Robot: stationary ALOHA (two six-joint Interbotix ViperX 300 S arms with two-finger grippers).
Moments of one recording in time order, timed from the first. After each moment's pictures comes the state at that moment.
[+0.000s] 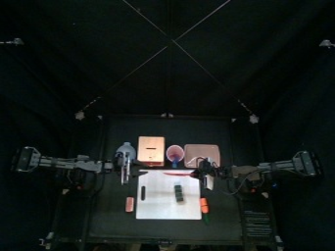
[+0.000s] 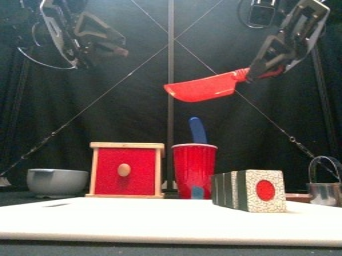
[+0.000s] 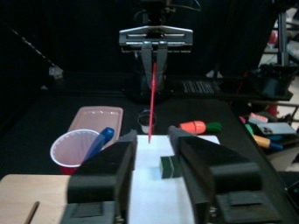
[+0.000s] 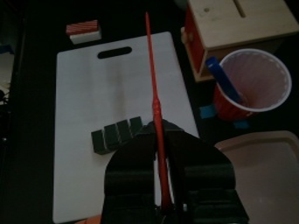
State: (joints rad) left arm -0.01 -0.56 1.01 -0.03 -0.36 0.00; right arm 0.06 -0.62 0.89 -0.31 0.29 0.47
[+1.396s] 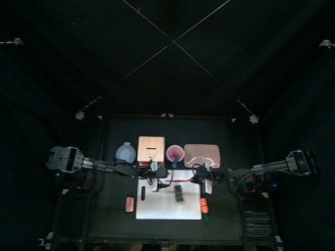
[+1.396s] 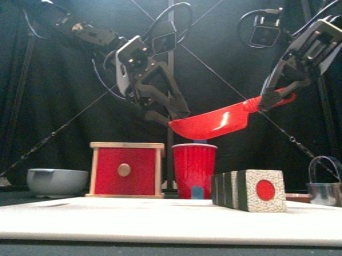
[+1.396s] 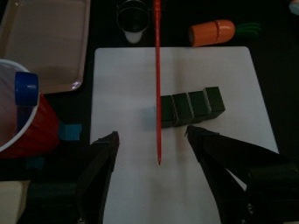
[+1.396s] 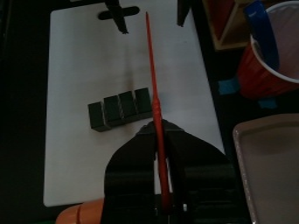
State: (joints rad) left arm -0.04 0.03 0.56 -0.02 0.07 0.00; right arm 0.10 -0.52 0.97 -0.30 0.19 0.47
